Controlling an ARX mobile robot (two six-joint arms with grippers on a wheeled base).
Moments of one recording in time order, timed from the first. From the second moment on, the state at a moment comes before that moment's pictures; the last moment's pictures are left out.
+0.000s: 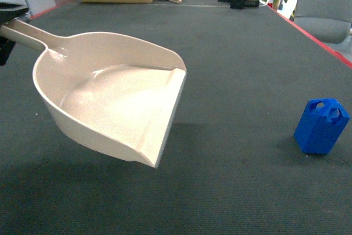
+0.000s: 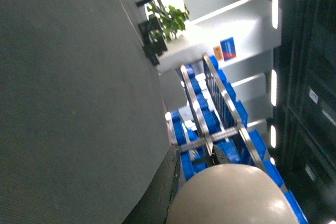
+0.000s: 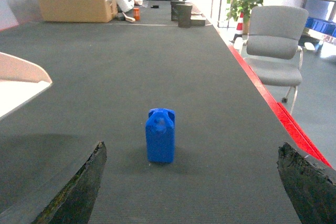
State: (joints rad) left arm 0.14 1.92 0.78 1.28 0.42 -1.22; right arm 0.00 0.00 0.01 0.00 0.00 0.00
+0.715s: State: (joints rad) left arm 0.00 2.01 0.81 1.28 0.40 -1.25; right arm 0.00 0.00 0.01 0.00 0.00 0.00
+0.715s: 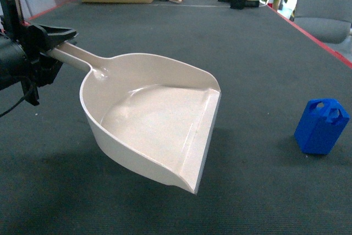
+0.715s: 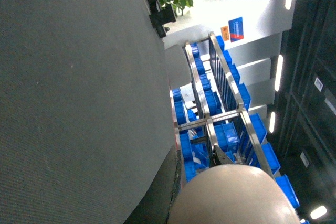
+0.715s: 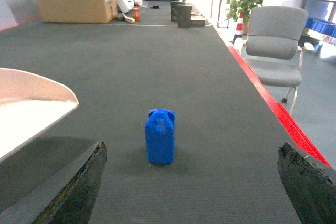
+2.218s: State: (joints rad) left arm 0.00 2.02 0.81 1.28 0.40 -1.25; right arm 0.16 1.88 0.95 0.16 0.26 0.16
